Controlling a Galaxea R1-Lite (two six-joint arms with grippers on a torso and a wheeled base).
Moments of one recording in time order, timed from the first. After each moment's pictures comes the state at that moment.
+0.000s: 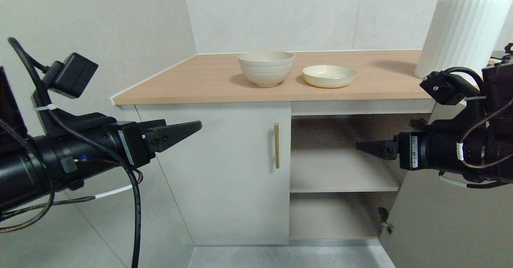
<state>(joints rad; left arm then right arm) -0.34 1.31 -0.75 -0.41 -0.24 -0.23 0.55 1.42 -0.96 -0.03 -0.10 0.24</state>
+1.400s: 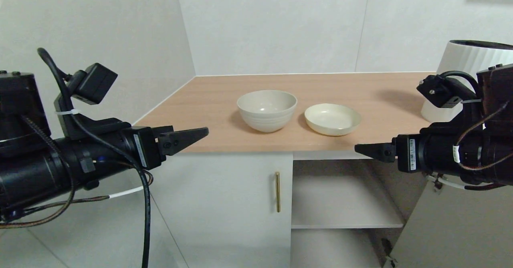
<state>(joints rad) -0.34 1.37 -0.75 -0.41 -0.24 -0.23 0.55 1.43 -0.96 -0.03 -0.10 0.24</state>
